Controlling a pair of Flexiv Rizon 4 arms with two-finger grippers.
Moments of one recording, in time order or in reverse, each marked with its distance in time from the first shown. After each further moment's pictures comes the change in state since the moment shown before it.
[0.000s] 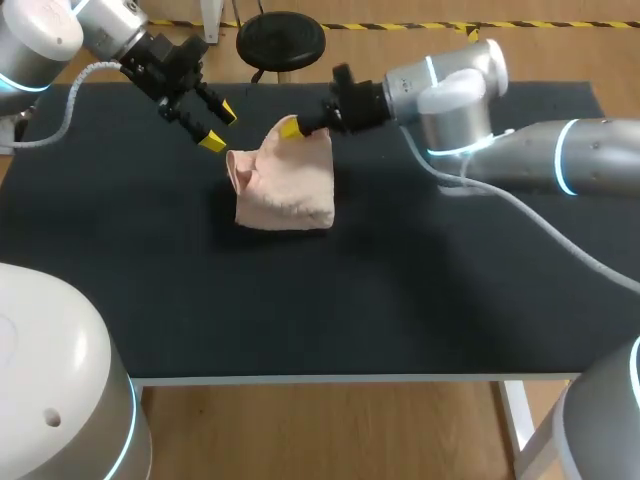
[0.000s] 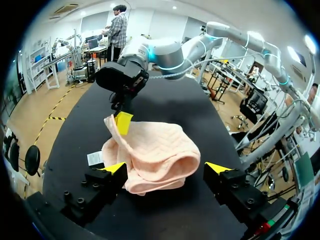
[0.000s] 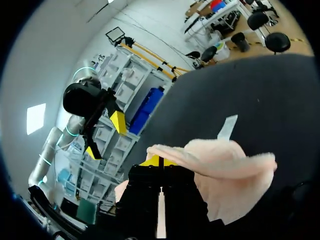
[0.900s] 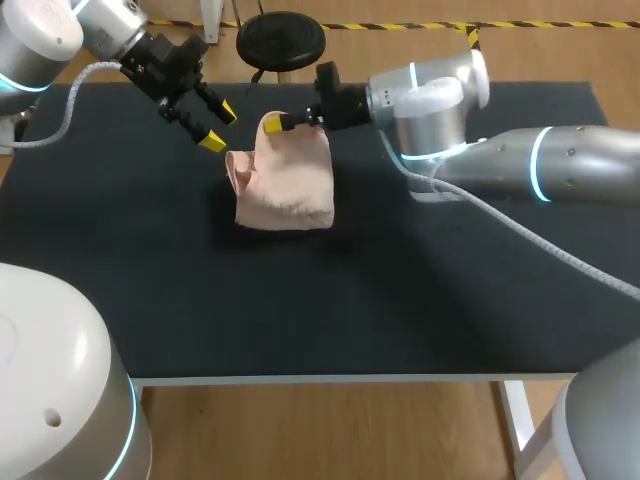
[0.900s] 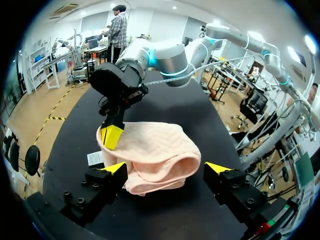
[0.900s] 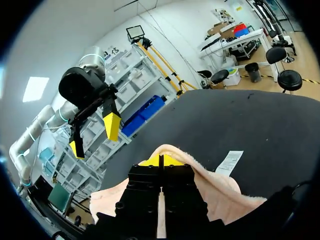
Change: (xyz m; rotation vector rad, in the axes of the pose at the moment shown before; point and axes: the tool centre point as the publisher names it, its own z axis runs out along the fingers) left arm 0.000 0.000 0.000 0.000 0.000 0.000; right arm -0.009 0.018 0.031 -0.077 -0.027 -0.244
